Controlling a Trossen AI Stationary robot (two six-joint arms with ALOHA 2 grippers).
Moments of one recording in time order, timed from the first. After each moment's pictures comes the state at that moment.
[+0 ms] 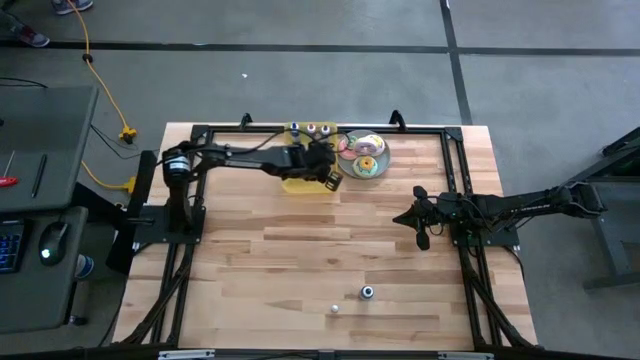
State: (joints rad) left arm 0.26 1.89 1.37 -0.39 -0.27 -0.63; right arm 0.00 0.50 0.01 0.05 0.02 0.13
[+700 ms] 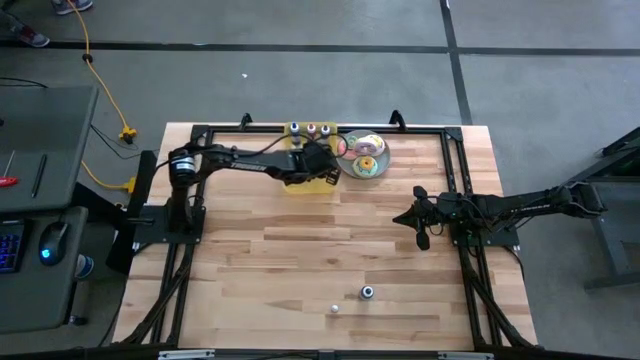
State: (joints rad) left arm 0.25 1.94 1.37 -0.40 -0.51 -0.78; right arm 0.00 0.50 0.01 0.05 0.02 0.13
